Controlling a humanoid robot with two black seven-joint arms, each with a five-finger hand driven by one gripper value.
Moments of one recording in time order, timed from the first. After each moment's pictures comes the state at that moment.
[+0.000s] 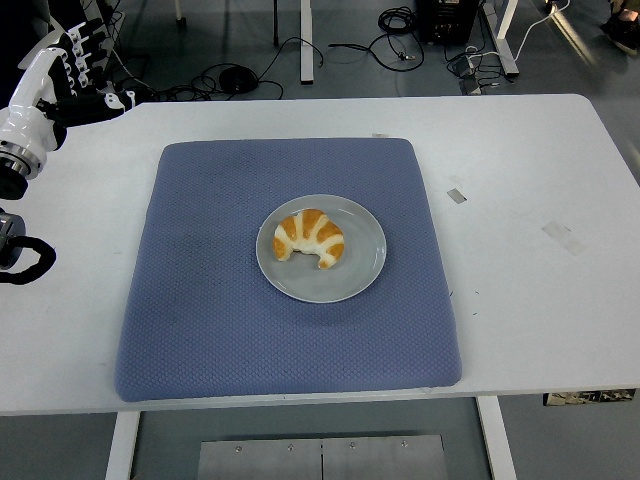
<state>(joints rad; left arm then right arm) -0.66 0.63 -0.81 -1.38 0.68 0.39 -0.08 -0.08 0.00 0.06 0.15 -0.11 -0.06 0.21</state>
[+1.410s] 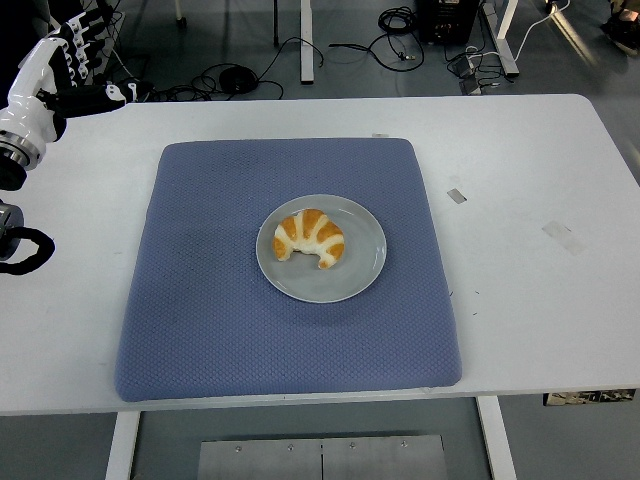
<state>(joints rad) -0.69 0.64 -0.80 -1.38 0.68 0.39 -0.05 -0.08 0.00 0.06 0.15 -0.11 -0.06 0.21</state>
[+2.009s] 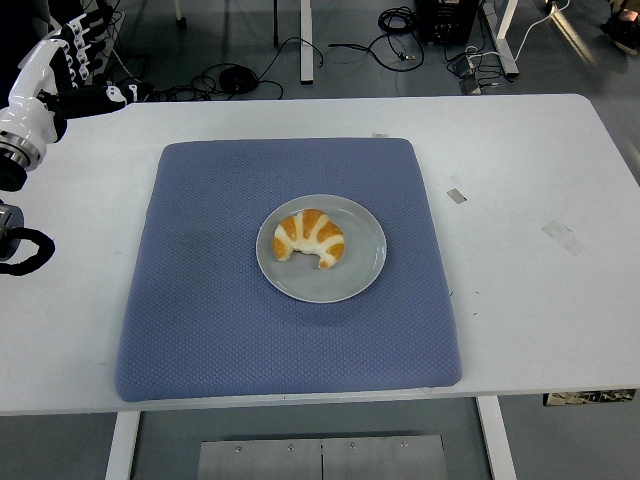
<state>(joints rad) -0.70 0.64 -0.80 -1.39 0.69 0.39 -0.03 -0.08 0.00 0.06 0.15 -0.11 -0.06 0.21</state>
